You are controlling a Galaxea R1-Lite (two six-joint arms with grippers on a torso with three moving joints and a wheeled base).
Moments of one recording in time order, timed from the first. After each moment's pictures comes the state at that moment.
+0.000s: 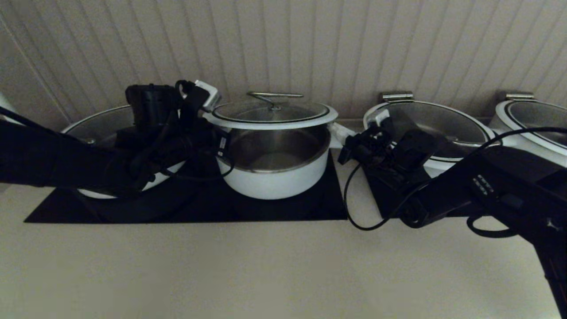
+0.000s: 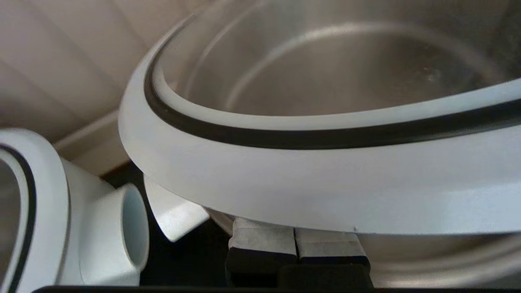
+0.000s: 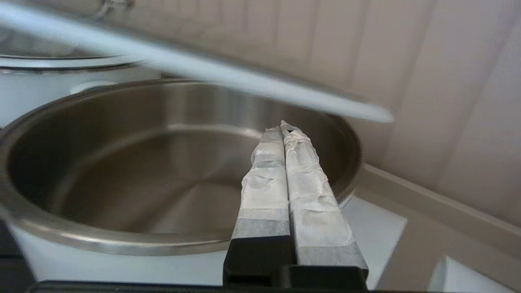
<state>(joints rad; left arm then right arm) -0.30 1.91 -1.18 -0.61 -0.07 0.29 0.35 2.34 -1.29 -1.46 0.38 -0.04</state>
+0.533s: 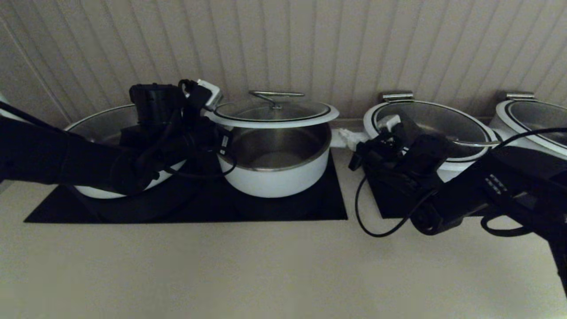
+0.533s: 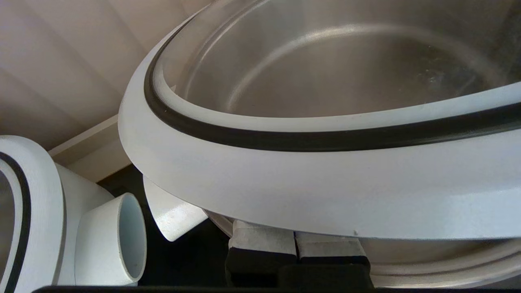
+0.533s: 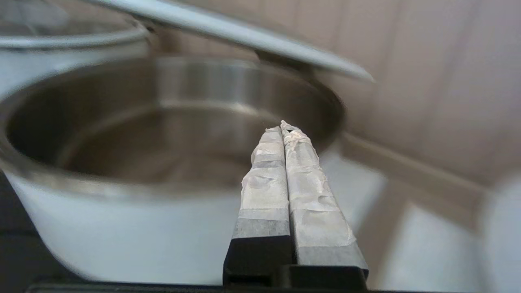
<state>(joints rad) -0.30 1.93 -1.21 -0.60 -0.07 0.29 0.30 2.30 -1.15 -1.49 0.39 -0.04</state>
